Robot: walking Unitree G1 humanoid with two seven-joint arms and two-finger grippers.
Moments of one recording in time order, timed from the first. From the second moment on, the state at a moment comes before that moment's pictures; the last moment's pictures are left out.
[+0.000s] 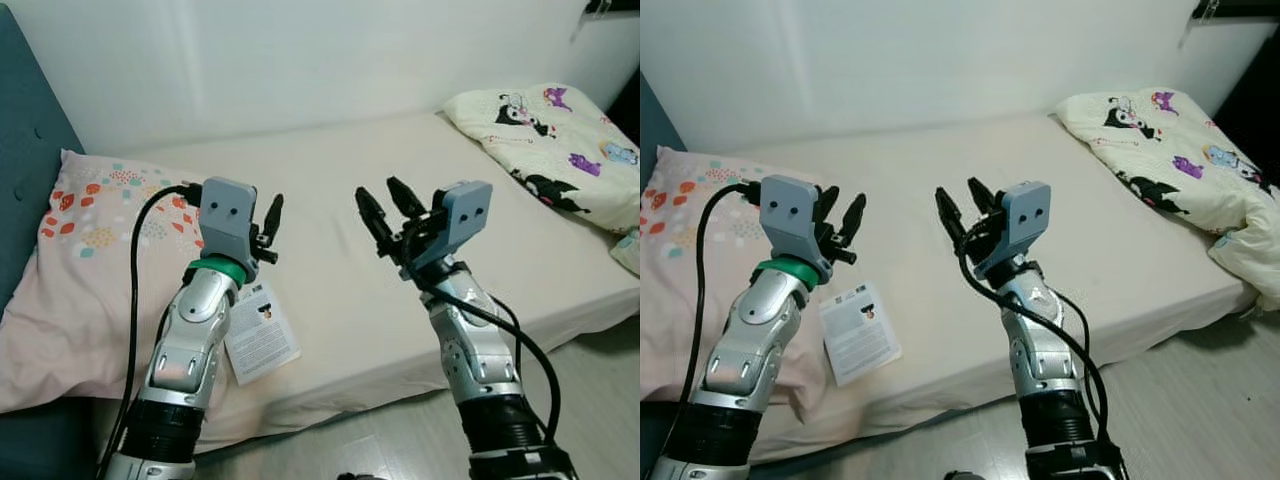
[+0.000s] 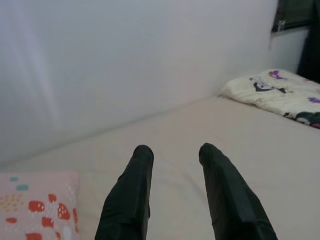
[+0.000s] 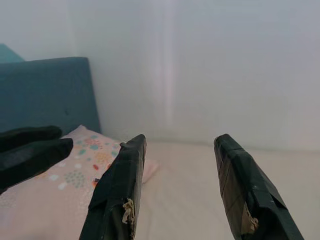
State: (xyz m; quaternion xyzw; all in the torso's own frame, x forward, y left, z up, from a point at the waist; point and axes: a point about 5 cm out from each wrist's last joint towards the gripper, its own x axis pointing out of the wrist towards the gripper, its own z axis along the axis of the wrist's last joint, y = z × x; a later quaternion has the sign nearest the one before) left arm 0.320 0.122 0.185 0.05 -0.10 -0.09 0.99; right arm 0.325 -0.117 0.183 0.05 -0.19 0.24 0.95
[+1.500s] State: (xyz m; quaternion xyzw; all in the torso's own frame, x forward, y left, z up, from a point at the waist) left arm 0.321 0.120 0.187 0.05 -0.10 -0.10 0.99; right arm 0.327 -0.119 0.177 0.06 -0.17 0.20 0.96
